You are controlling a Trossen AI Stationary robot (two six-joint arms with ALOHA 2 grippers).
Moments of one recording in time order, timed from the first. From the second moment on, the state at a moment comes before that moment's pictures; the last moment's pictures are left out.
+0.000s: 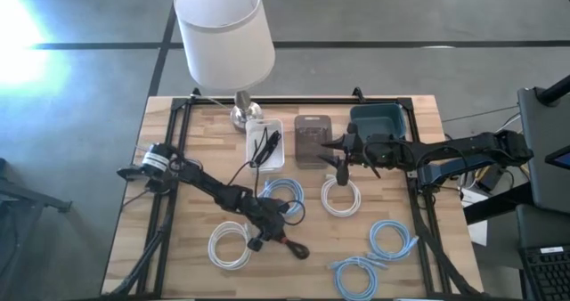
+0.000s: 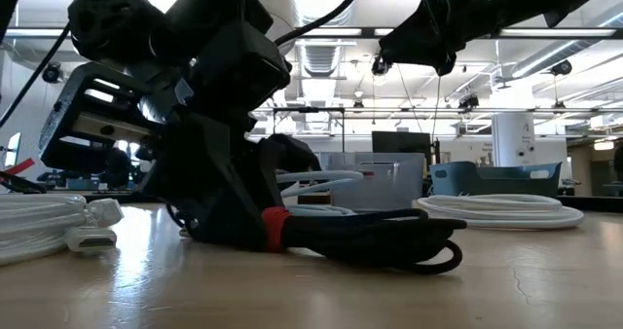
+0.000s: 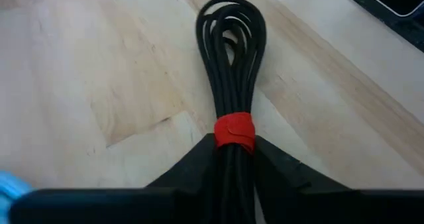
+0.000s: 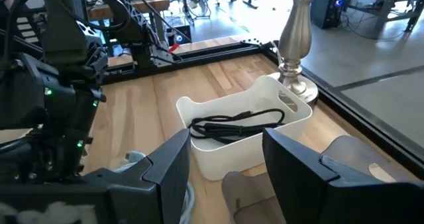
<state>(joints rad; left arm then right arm) -0.28 1.93 0.86 0.39 0.30 0.11 -0.02 1.10 0.59 0.23 0.22 0.18</state>
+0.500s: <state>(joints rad) -0.29 1.76 0.87 0.47 0.27 0.01 -0.02 1.10 0.59 0.24 0.23 0.18</state>
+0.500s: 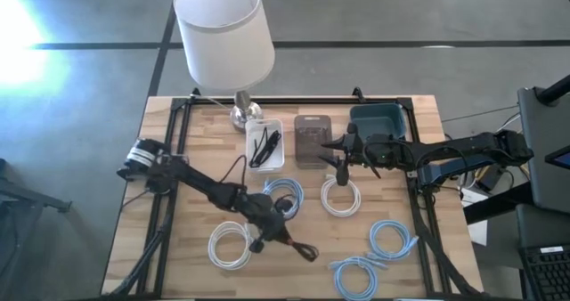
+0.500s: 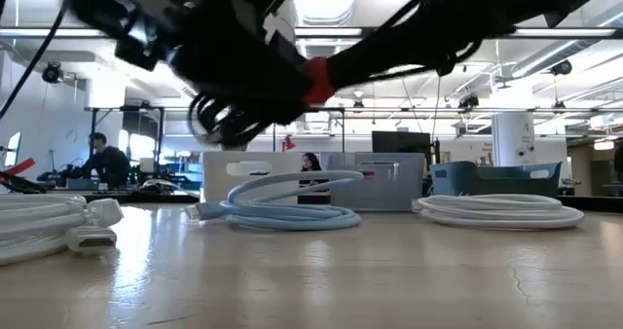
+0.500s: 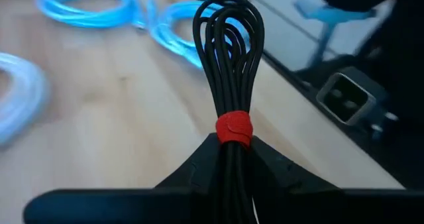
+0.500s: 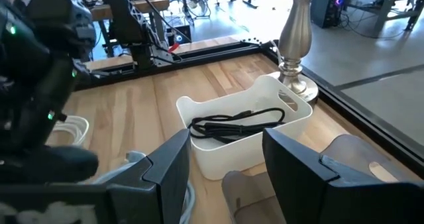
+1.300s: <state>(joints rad) 0.02 1.40 0.83 -0.14 -0.65 -0.58 -0.02 1.10 0.59 0.25 0.23 0.18</state>
